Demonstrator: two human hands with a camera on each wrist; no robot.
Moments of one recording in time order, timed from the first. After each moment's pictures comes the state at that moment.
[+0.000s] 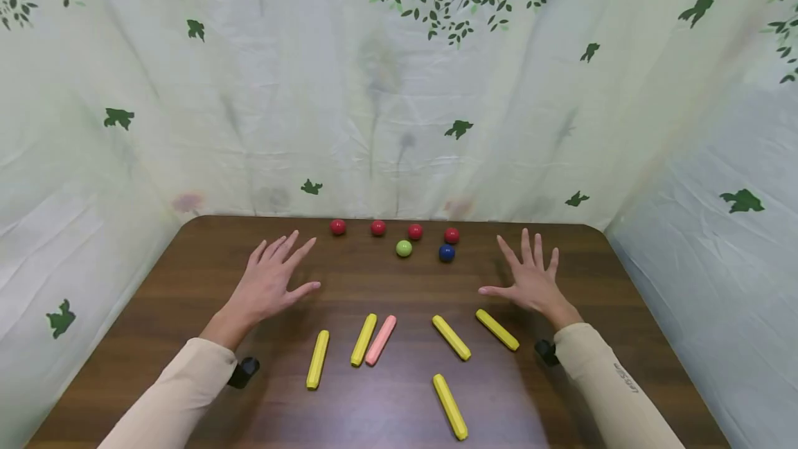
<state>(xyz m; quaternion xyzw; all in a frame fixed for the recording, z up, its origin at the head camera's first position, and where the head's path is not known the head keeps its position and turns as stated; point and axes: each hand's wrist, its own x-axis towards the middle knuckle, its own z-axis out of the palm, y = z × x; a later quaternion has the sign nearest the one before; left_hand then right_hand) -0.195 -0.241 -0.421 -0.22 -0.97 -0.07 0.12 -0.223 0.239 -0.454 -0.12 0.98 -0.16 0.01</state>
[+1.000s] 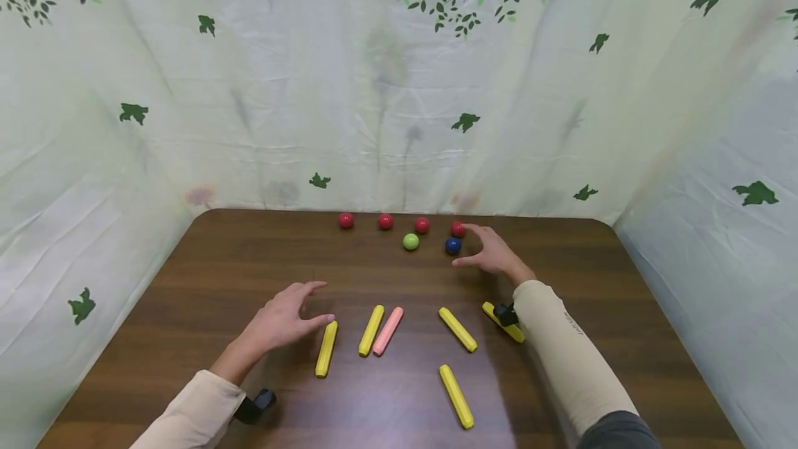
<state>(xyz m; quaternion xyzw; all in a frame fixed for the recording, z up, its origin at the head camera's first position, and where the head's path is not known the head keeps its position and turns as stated) -0.137 -0.216 -0.426 -0.11 -0.97 -0.22 -0.07 -0.283 0.181 -0.456 -0.17 0.92 -0.33 0.09</state>
